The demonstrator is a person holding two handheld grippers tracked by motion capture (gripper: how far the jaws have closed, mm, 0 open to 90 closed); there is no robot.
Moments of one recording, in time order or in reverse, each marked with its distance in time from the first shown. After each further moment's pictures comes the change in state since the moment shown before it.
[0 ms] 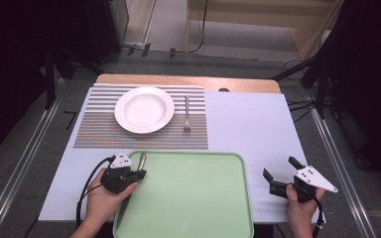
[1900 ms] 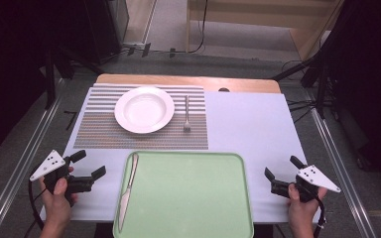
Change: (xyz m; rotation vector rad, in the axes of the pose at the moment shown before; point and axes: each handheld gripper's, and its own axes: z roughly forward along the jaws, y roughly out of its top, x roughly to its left) left arm 0.074 -0.057 -0.088 -0.483 0.096 -0.106; right arm -0.002 0.005 -0.003 -0.014 -0.006 0.013
